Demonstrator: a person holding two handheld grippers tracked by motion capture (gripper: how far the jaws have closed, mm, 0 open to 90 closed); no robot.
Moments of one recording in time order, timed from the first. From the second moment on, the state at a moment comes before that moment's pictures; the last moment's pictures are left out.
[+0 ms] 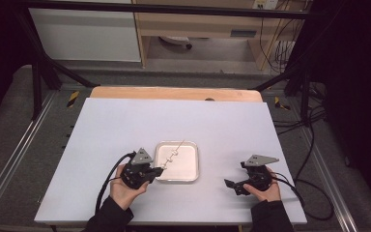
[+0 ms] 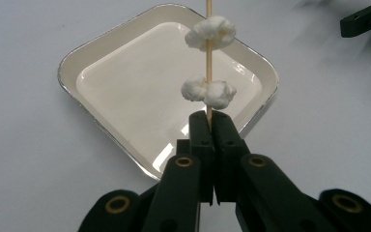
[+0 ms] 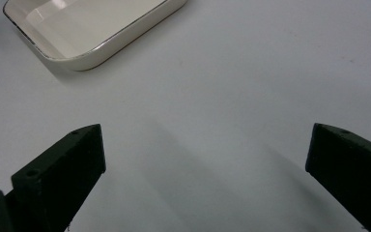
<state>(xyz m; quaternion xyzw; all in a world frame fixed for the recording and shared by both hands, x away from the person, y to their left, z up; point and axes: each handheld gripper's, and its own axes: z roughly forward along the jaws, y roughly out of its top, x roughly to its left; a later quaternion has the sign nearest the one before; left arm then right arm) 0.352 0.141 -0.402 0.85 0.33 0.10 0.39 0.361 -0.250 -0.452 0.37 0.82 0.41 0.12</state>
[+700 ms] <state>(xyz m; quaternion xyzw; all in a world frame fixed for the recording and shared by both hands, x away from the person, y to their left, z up) 0.380 0.117 -0.413 0.86 0.36 0.11 0.34 0.360 -0.250 -0.451 0.37 0.82 0.42 0.12</state>
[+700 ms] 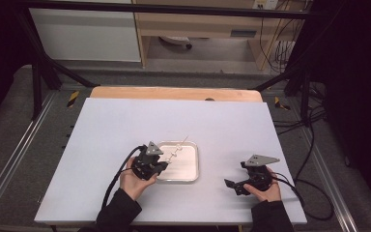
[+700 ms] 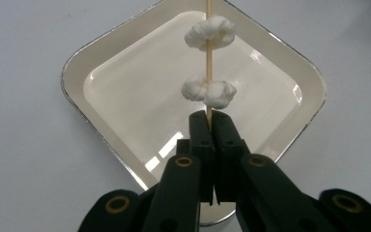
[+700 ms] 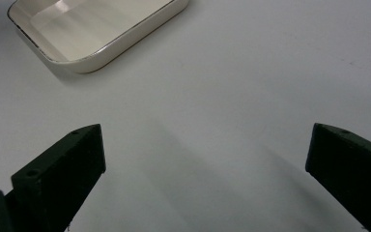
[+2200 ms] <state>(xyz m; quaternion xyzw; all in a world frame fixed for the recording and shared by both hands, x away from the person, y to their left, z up) 0.384 0.106 -0.425 0.88 0.36 0.10 0.30 0.359 -0.250 -0.452 0.38 0.82 0.42 0.12</state>
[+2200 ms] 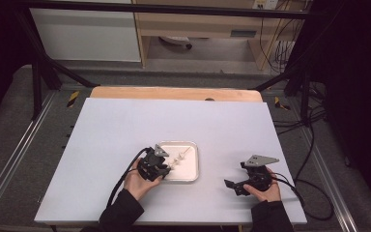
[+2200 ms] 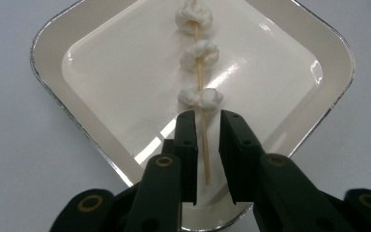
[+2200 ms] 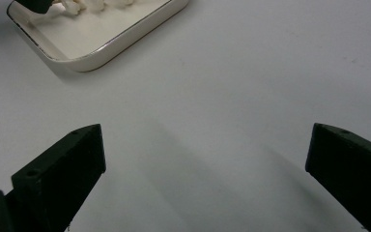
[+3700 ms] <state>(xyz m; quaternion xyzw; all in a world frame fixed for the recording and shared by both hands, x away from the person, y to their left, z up) 0.354 0.233 -0.430 0.85 0.38 0.12 0.35 0.359 -0.250 -0.451 0.38 0.82 0.42 0.12</state>
